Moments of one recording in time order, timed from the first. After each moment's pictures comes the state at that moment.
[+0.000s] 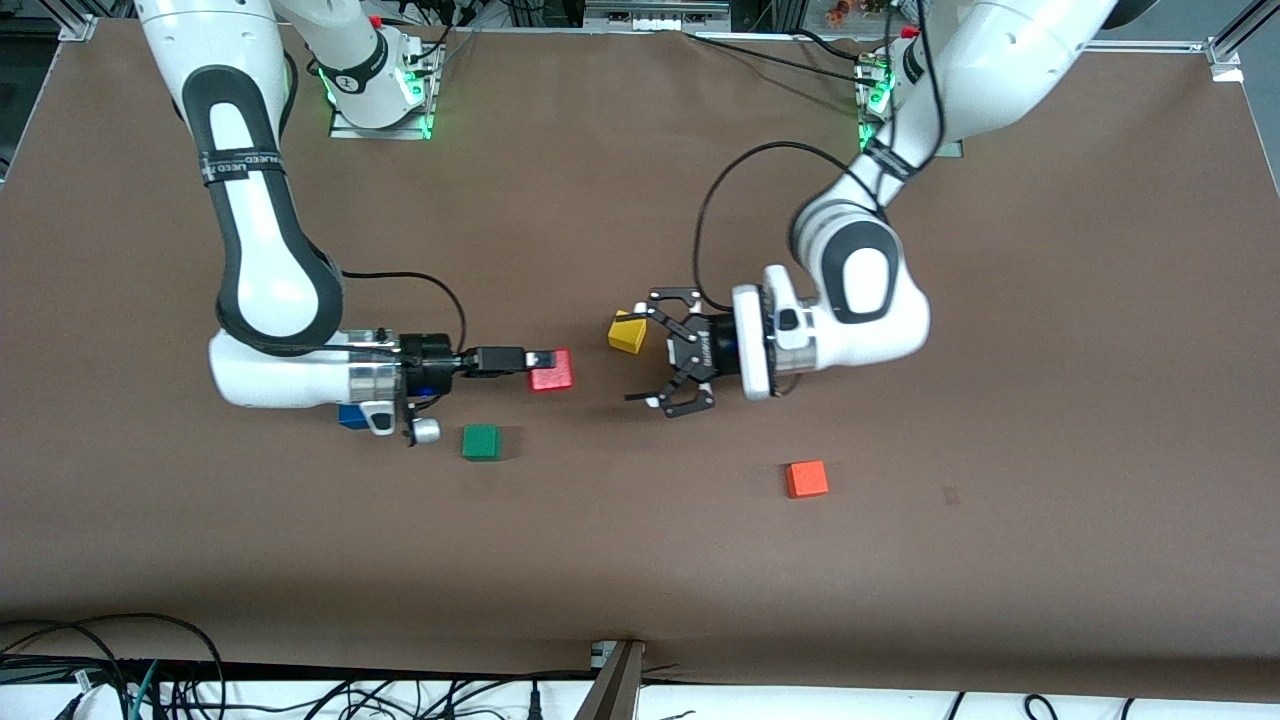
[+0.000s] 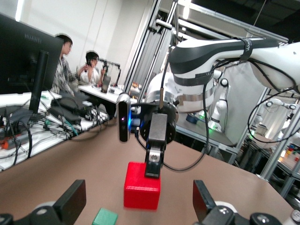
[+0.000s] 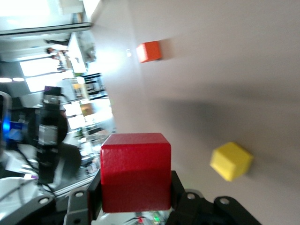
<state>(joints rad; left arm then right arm) -0.09 0.61 -0.44 -1.62 -1.61 2.24 1.85 0.40 0.59 -0.21 -1.58 1.27 1.79 -0.30</state>
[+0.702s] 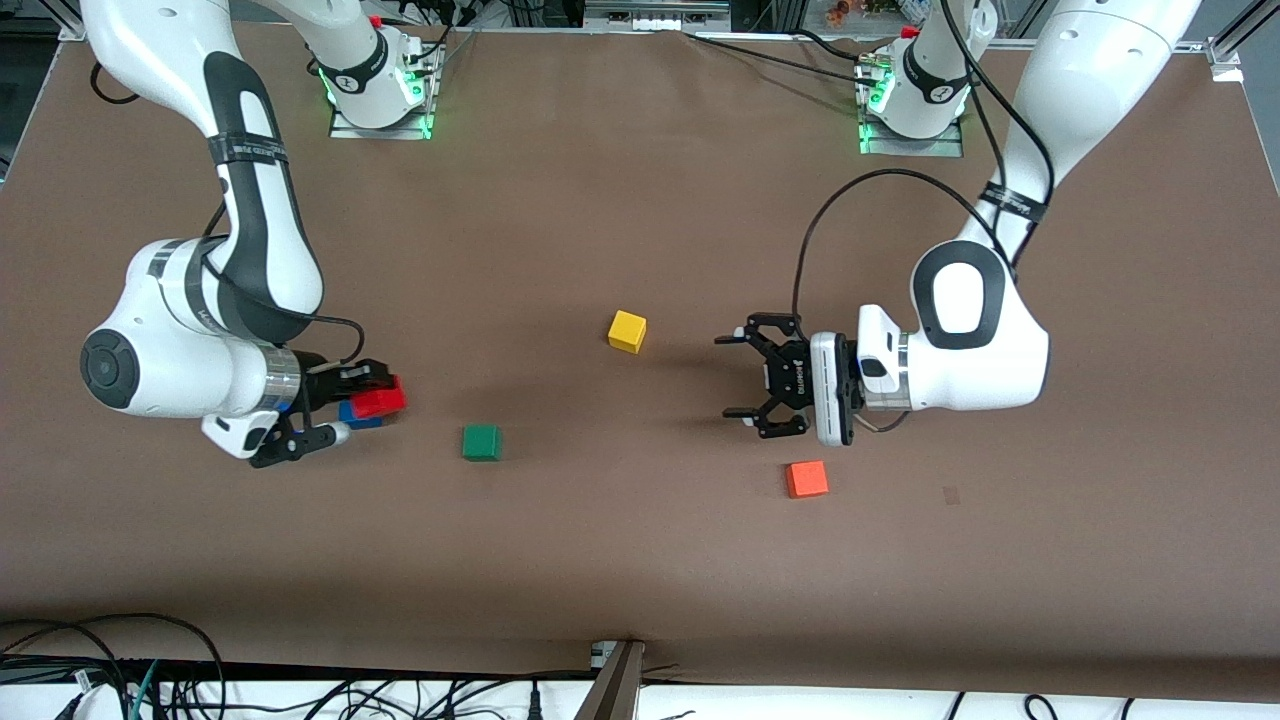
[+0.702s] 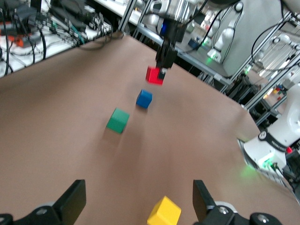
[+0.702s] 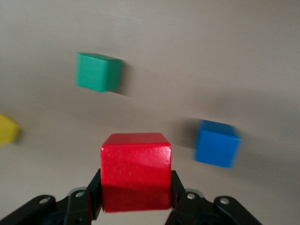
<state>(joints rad) 0.07 0.61 -0.44 -1.59 -1.00 2.10 1.39 0.40 0.56 -0.34 -1.52 0.35 1.86 -0.33</state>
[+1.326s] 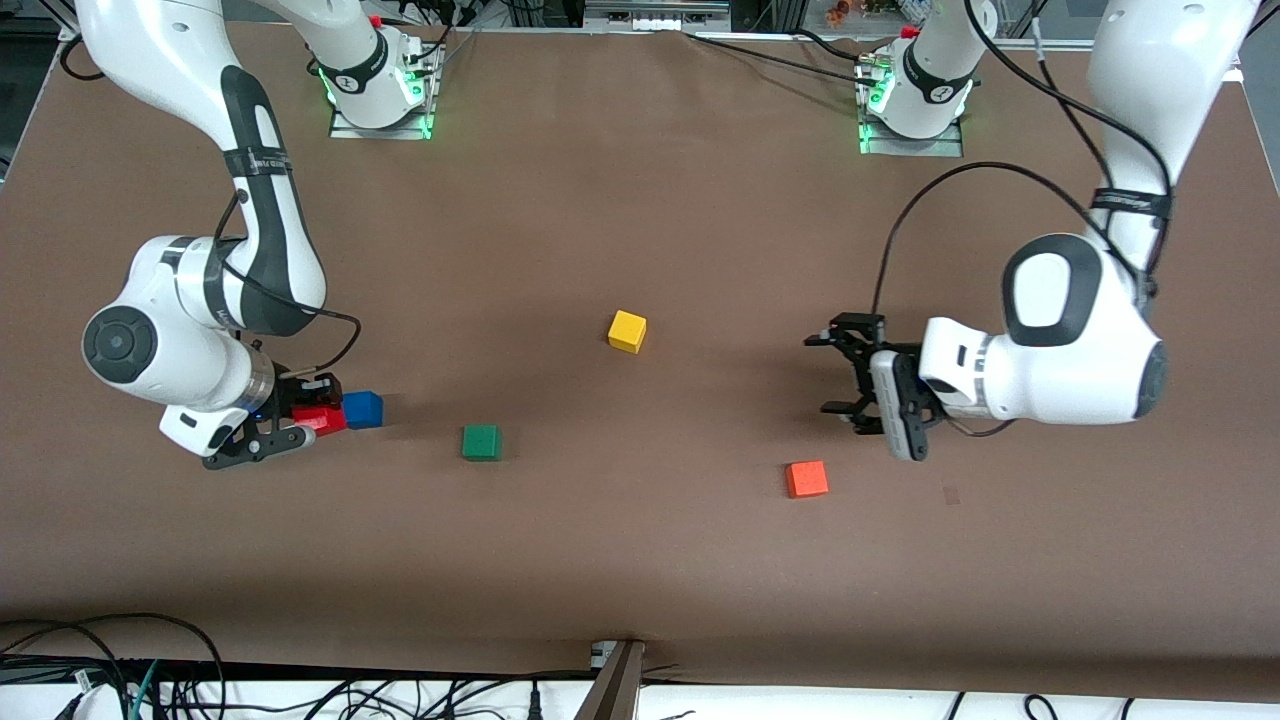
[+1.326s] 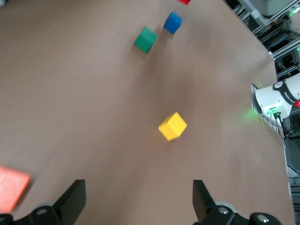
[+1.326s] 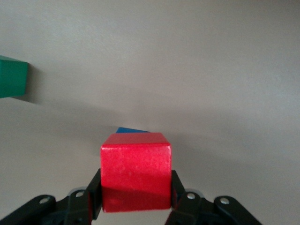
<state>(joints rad) 0.16 0.56 -0.42 -1.48 -0.53 1.83 0.96 0.40 0.52 -0.37 -1.72 0.21 2.15 -0.31</state>
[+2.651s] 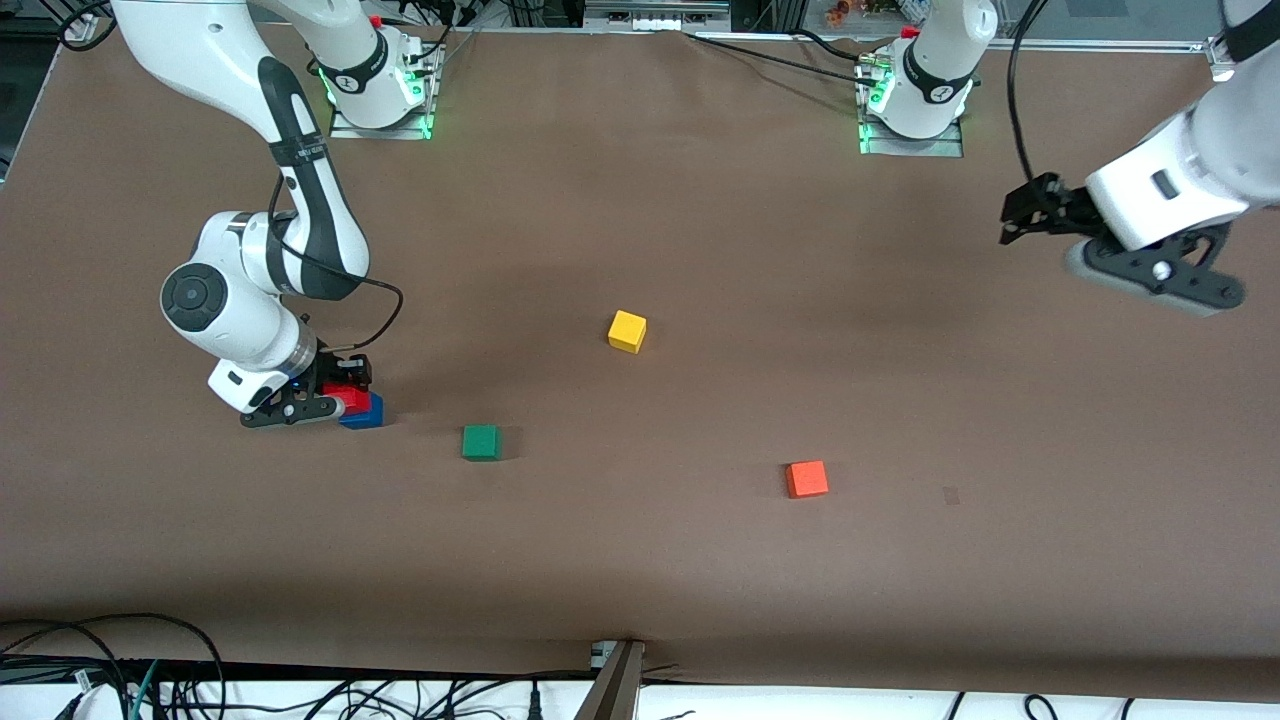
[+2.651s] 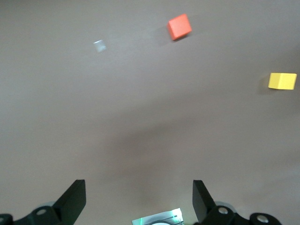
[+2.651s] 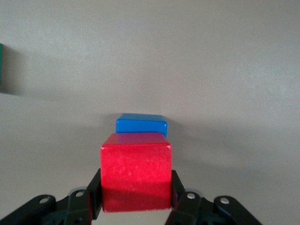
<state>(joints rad) -0.02 0.15 -0.13 -1.34 -0.01 1.35 0.10 0.47 0.45 -0.37 -1.98 0.21 2.41 -0.19</state>
